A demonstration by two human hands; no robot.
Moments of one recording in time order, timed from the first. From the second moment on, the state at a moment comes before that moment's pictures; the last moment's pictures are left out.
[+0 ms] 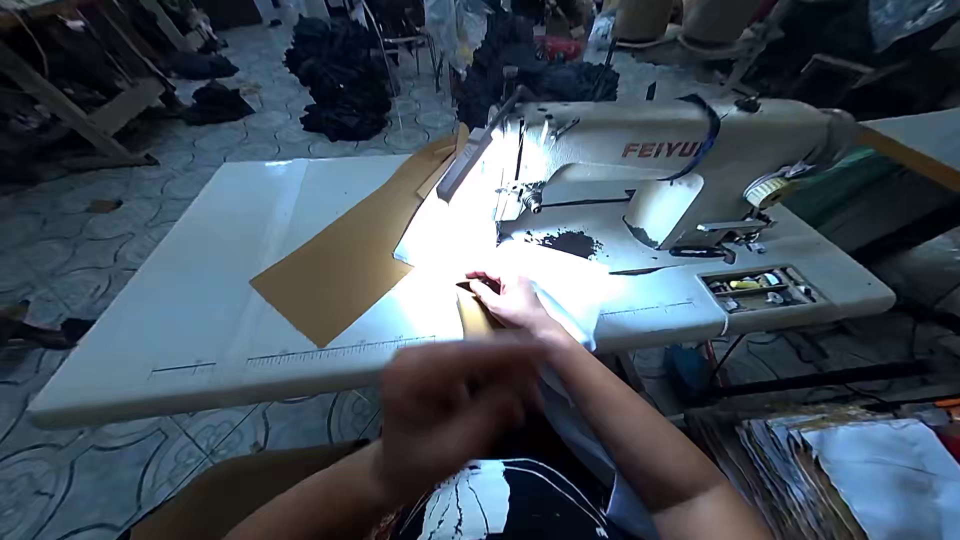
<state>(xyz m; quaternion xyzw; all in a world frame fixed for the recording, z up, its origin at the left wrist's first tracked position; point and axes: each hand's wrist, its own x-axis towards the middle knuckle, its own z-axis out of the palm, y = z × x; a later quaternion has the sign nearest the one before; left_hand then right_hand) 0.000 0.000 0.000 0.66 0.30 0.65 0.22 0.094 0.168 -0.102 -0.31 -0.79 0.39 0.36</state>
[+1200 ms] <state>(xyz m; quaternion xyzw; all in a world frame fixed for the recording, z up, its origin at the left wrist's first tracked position) -0.165 0.073 -0.039 0.46 0.77 0.43 0.10 0.088 0.139 -0.080 -0.47 -0.84 0.24 0.09</state>
